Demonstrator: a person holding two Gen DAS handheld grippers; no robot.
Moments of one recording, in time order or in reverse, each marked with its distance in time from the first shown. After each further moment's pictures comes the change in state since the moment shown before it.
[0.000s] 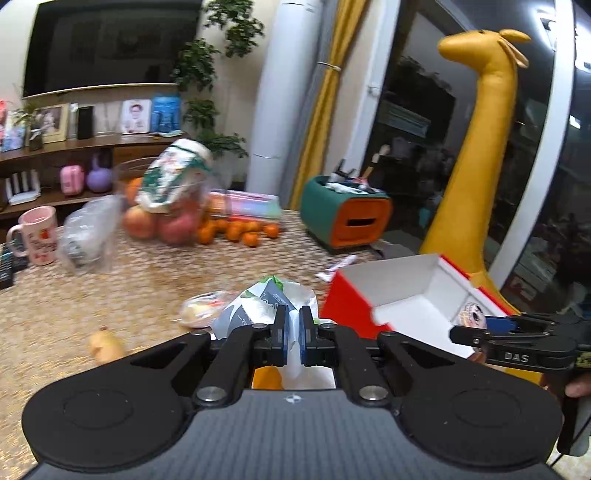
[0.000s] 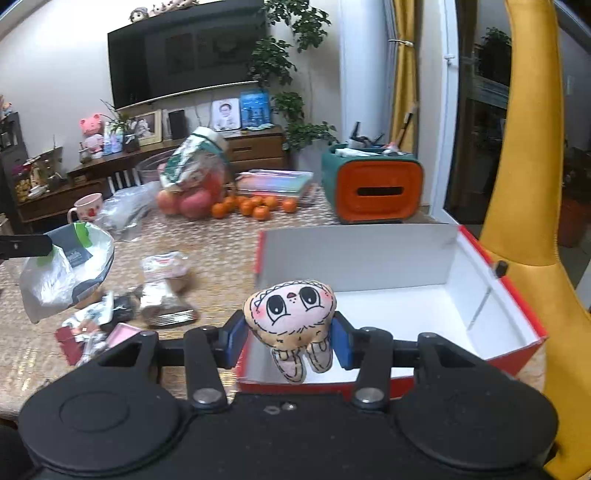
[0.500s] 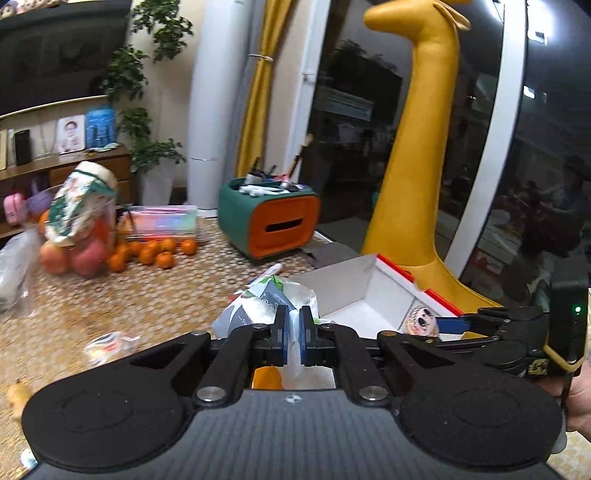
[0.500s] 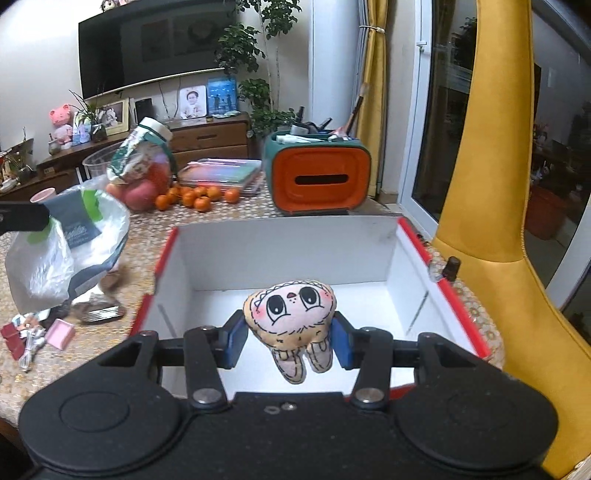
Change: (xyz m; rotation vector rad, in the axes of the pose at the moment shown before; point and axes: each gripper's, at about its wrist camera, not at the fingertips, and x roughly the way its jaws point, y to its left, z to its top) left arm 0.064 -0.094 0.026 0.119 0.021 -0.127; right arm 0.021 -0.066 0.006 -0.005 0.044 -0.083
